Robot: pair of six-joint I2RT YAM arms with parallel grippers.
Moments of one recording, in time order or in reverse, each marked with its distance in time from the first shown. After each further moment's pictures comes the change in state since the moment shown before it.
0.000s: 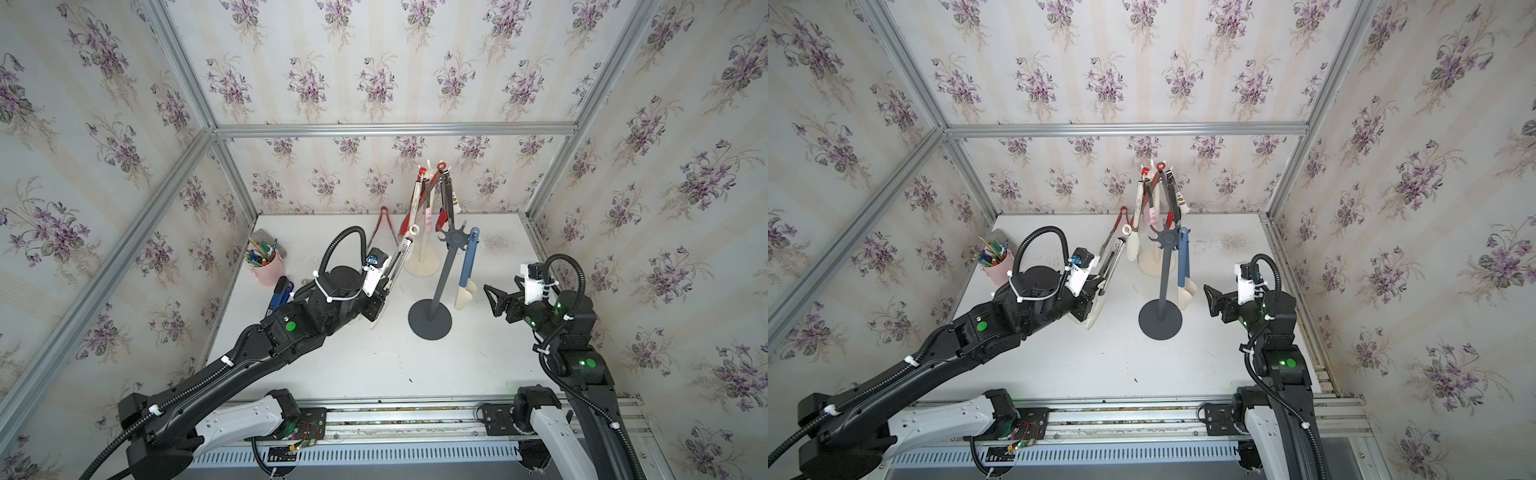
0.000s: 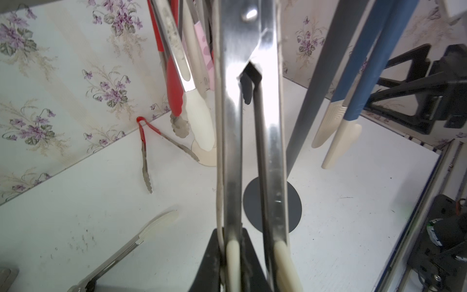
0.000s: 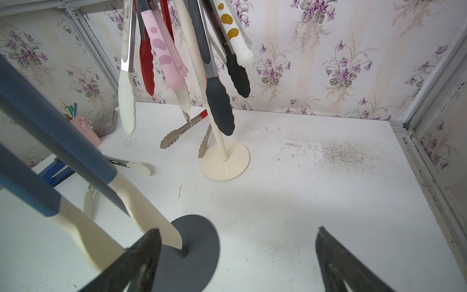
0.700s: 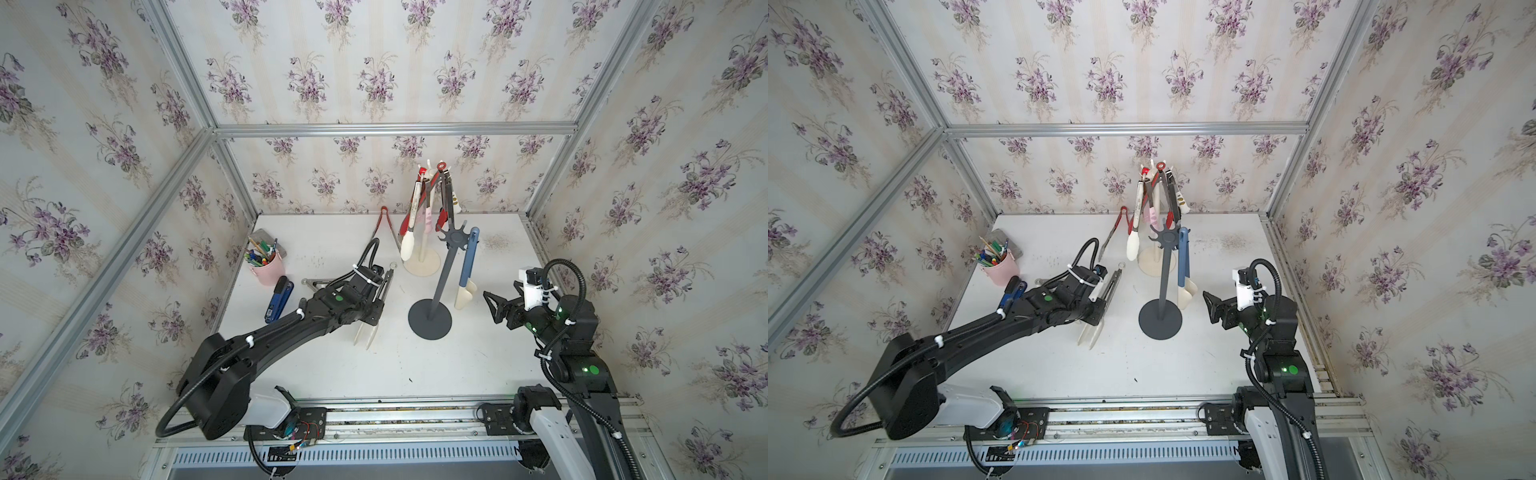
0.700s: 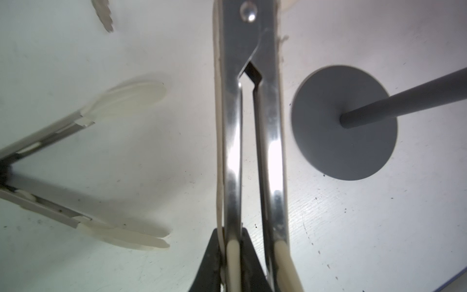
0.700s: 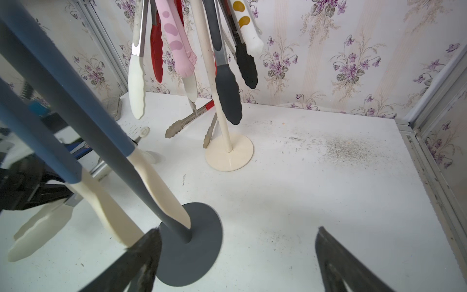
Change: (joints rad) left arm 0.227 0.293 -0.165 -0.055 0.133 -0.198; right arm 0.000 -0.044 0.000 -0.071 -0.021 -0.039
